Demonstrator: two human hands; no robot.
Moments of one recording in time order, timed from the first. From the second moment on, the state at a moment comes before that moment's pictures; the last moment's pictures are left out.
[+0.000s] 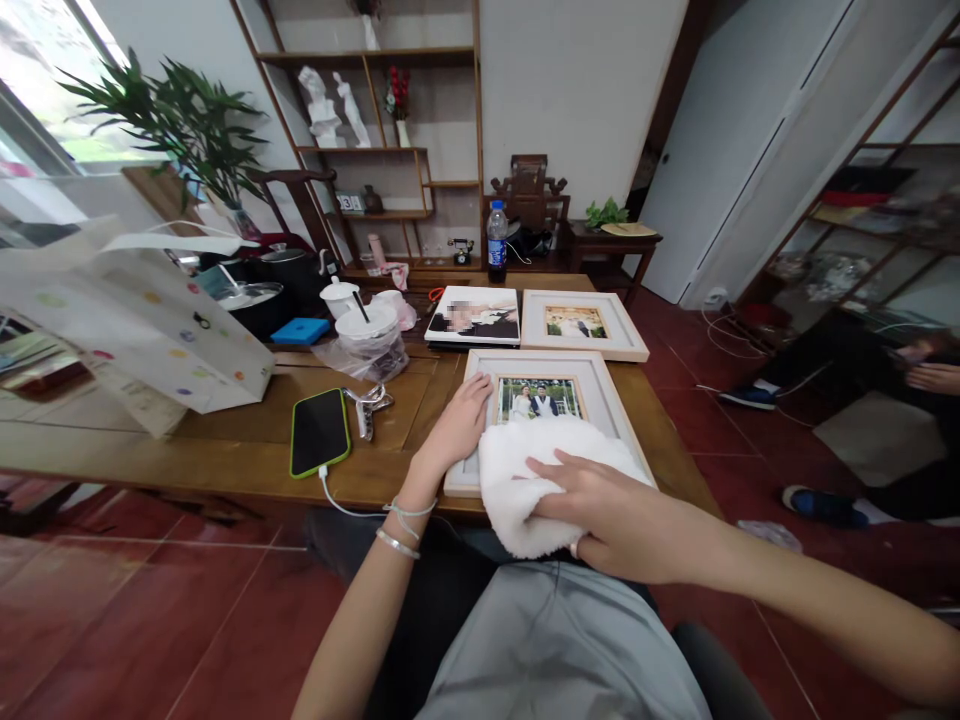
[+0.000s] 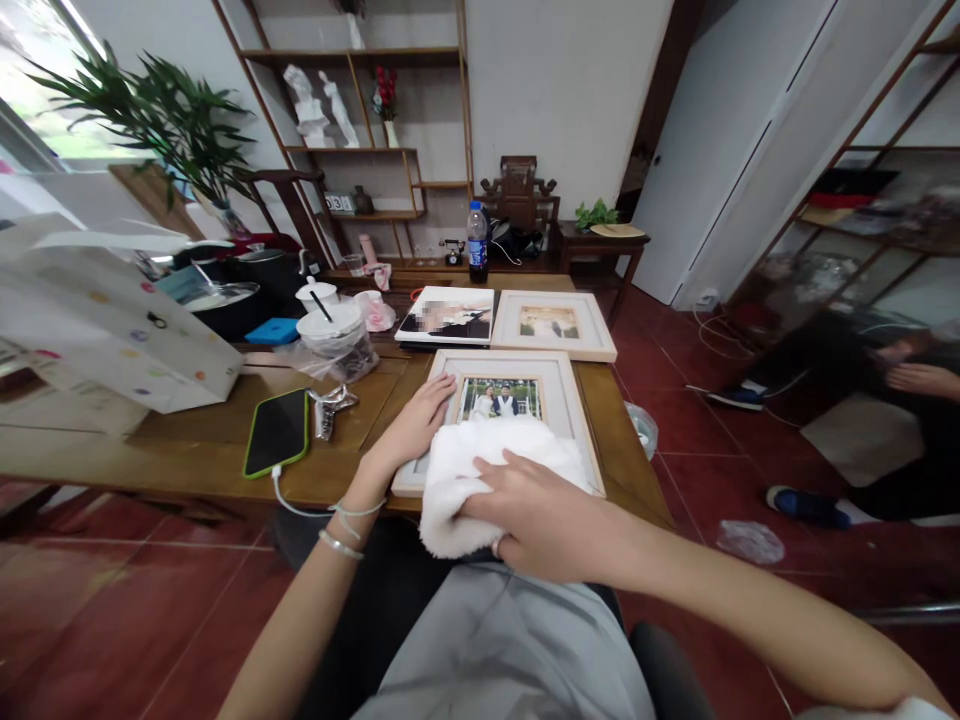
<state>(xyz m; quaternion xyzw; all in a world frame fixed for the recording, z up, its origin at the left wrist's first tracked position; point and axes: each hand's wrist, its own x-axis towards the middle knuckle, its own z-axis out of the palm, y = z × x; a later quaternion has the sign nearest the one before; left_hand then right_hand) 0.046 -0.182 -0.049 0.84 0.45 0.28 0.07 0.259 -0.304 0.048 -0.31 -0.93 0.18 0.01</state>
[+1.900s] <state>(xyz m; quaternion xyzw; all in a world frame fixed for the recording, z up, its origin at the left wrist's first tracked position) 0.047 -0.182 -0.051 0.84 0.45 0.30 0.07 0.309 -0.281 0.097 -0.37 -0.92 0.11 0.05</state>
